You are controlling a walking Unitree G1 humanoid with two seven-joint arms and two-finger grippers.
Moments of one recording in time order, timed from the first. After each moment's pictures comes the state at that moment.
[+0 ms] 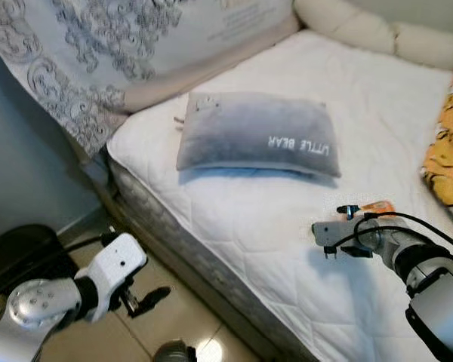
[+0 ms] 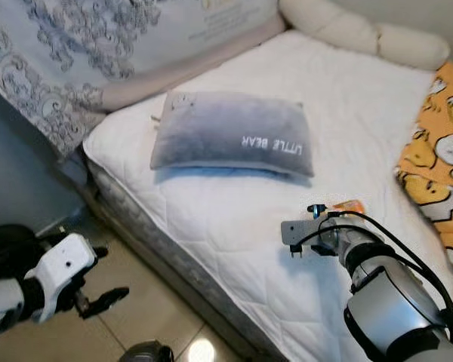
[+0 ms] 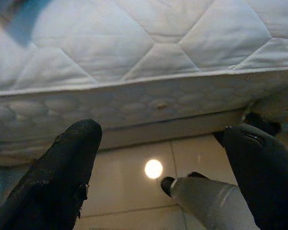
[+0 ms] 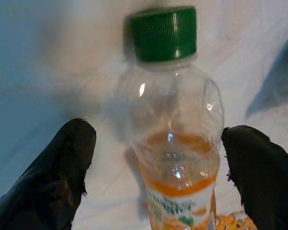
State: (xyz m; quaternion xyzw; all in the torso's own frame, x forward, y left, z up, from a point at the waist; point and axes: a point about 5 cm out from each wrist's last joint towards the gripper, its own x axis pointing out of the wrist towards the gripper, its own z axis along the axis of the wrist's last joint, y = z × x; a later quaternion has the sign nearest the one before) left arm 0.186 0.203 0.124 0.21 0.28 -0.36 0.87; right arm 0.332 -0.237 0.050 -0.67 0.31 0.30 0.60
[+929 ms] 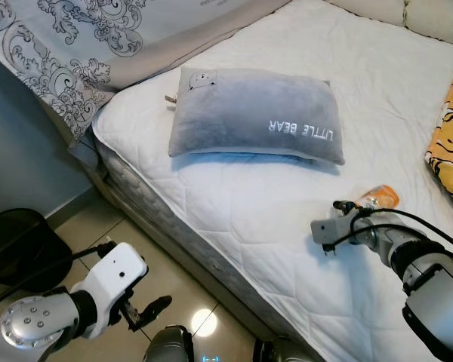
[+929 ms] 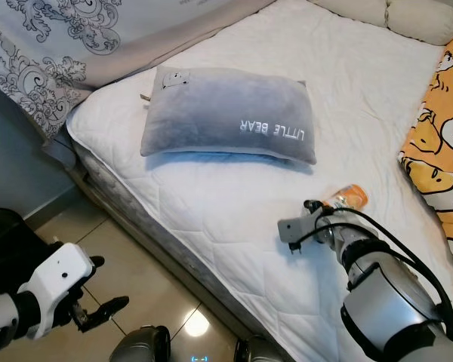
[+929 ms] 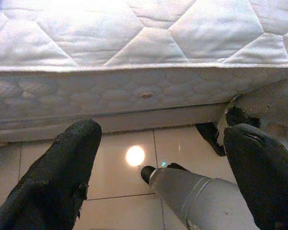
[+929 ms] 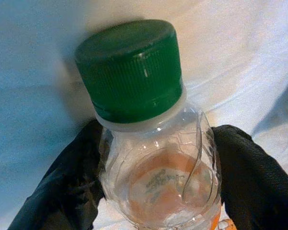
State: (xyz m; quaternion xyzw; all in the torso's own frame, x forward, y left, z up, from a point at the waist) left arm 0.175 0.196 0.130 0.20 0.28 -0.34 0.87; right arm 0.341 -0.229 0.059 -0.72 0.27 0.29 0.57
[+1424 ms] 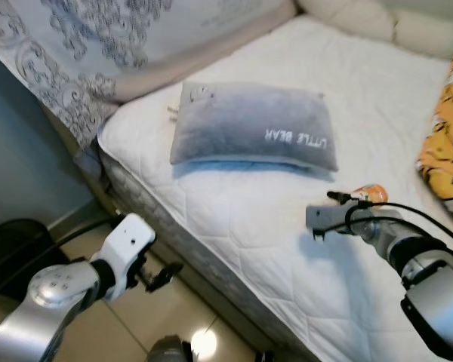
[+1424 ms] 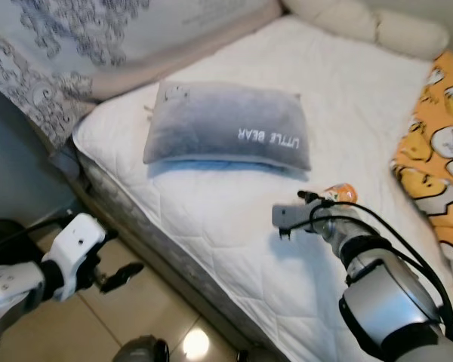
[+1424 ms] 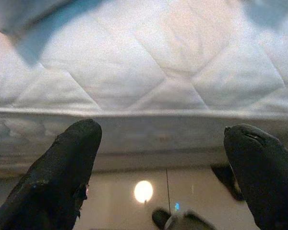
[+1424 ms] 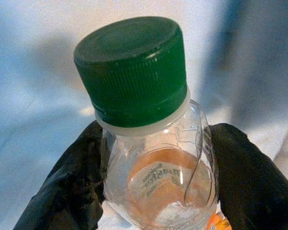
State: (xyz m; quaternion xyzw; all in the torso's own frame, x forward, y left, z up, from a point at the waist) left arm 0.222 0.188 0.119 0.16 0.23 -0.32 0.91; right arm 0.350 -0.221 0.073 -0.62 0.23 0.25 0.71
